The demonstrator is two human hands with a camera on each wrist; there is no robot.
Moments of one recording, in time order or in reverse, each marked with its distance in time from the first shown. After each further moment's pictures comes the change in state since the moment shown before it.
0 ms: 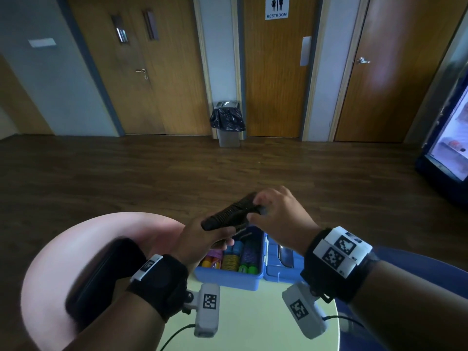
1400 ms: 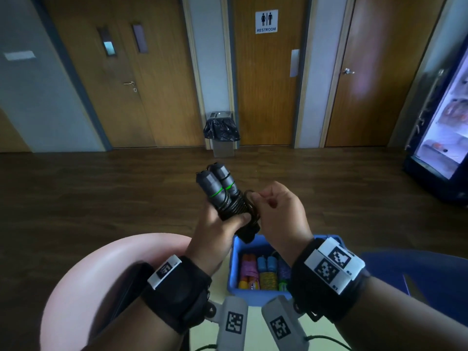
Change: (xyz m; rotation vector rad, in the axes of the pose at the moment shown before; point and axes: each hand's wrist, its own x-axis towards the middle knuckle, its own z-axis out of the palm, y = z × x) left_hand 0.010 0.061 -0.100 -0.170 0.053 0.250; right_hand 0.057 -0.137 0.102 0.532 0.457 0.148
